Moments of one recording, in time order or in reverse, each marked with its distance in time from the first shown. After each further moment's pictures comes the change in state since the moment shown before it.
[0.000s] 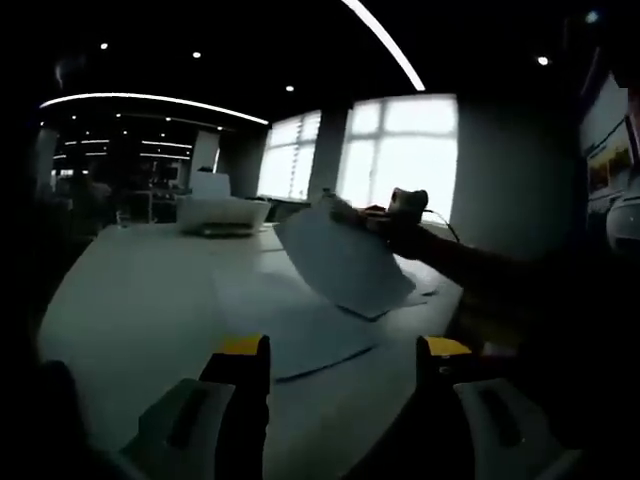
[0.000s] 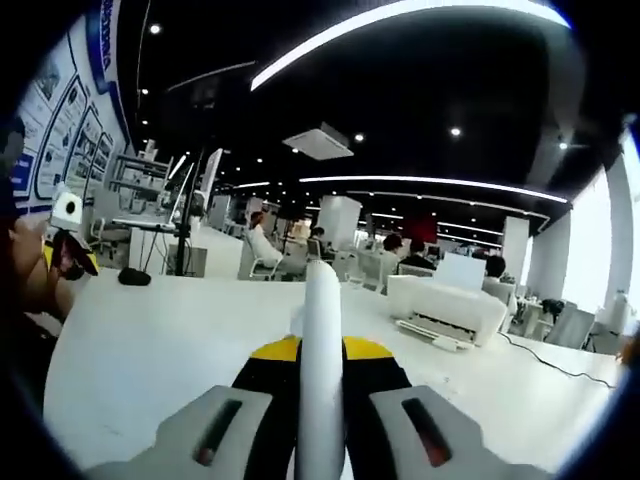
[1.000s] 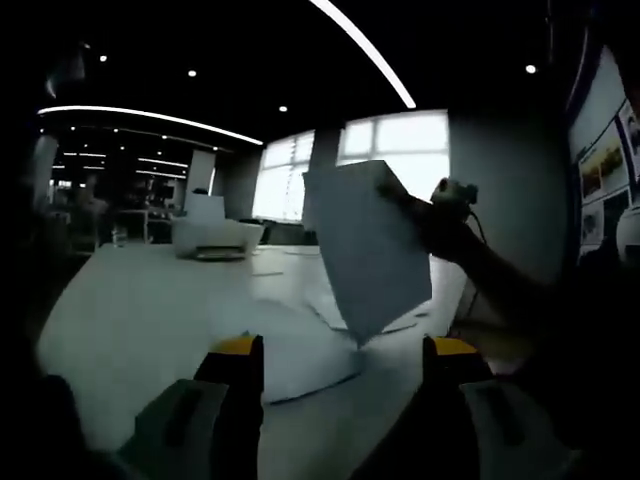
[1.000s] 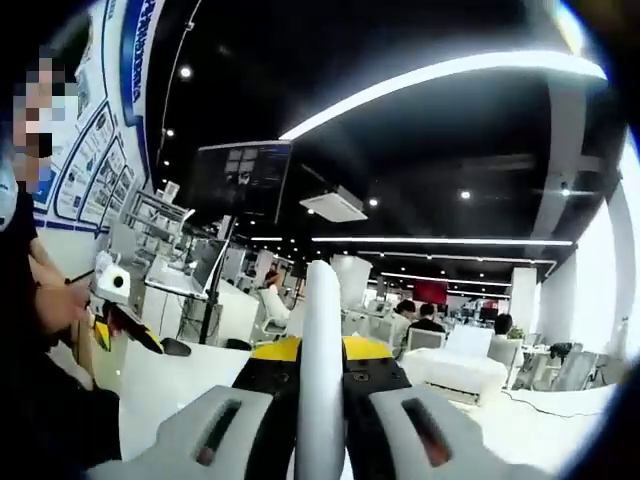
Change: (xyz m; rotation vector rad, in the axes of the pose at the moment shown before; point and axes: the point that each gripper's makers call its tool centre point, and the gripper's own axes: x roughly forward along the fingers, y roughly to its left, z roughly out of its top) left arm 0.000 -0.021 0.030 0.028 -0.098 -0.019; right arm -0.073 0.065 0.124 -0.045 -0.260 0.045
